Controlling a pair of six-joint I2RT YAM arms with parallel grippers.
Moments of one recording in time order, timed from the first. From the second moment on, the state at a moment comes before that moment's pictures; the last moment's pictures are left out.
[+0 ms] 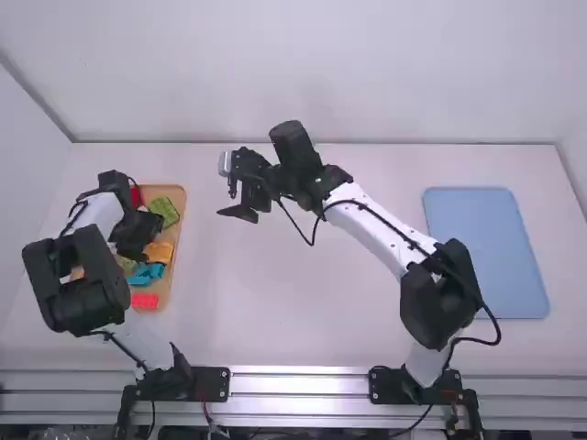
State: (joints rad) left arm 0.43 1.81 1.19 -0.81 0.01 -0.92; right arm 0.66 1.86 1.57 -0.24 -0.77 -0.63
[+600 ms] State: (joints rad) left arm 0.43 1.81 1.07 -0.63 0.02 -0.95; right arm 0.66 1.86 1.57 -0.24 -0.77 -0.64
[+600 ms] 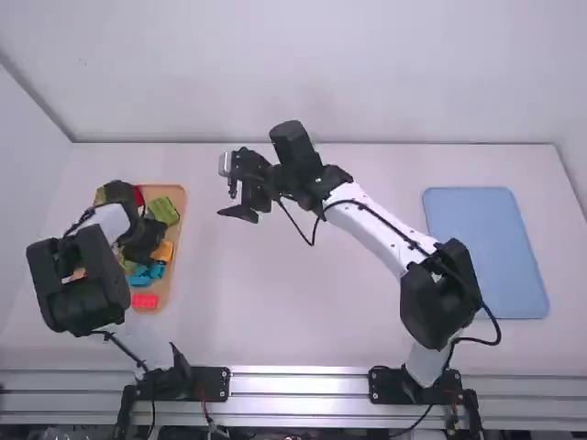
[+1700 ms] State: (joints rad) left arm 0.38 1.81 1.01 -0.55 -0.03 -1.16; right arm 0.66 1.86 1.57 -0.27 -0.77 -0.63
